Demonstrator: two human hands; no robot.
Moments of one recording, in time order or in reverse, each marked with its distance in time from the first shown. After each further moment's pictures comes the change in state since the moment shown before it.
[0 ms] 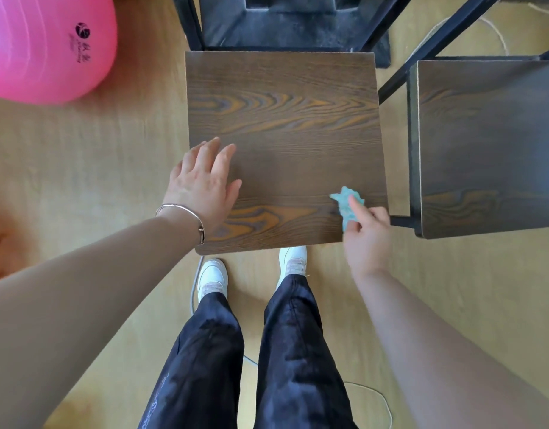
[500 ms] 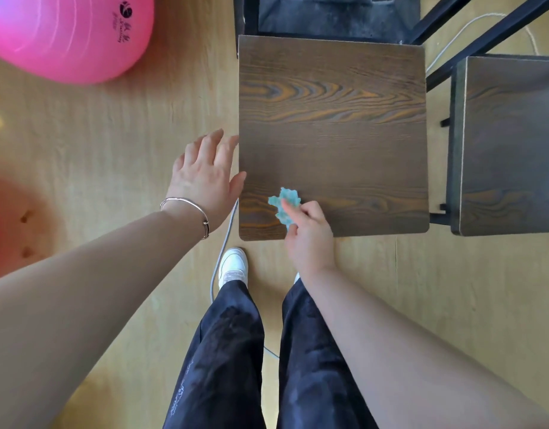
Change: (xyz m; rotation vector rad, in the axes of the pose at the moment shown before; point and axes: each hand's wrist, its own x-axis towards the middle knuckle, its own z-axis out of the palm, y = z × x) left_hand -0.031 -0.072 -0.011 0.002 0.008 -0.055; right_hand -0.084 -0.115 0.088 -0.005 -0.275 -0.235
